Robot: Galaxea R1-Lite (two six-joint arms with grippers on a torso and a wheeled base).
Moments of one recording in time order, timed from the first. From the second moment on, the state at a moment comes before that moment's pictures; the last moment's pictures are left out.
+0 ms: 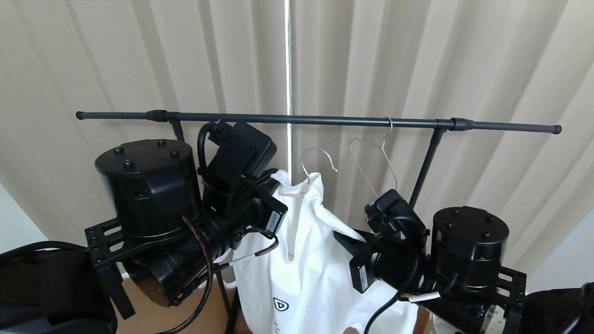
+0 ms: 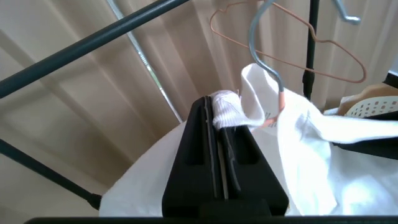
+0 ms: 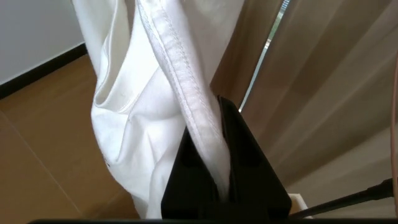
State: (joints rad) left arm -0.79 1.65 -0.75 -0.83 0.30 0.33; right arm 0.79 1.81 -0.54 -1.01 -0.16 0.01
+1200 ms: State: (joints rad) left arm -0.84 1.71 -0.81 -0.83 0.32 0.33; right arm 0.74 1.69 -0.53 -1.07 -0.15 0.06
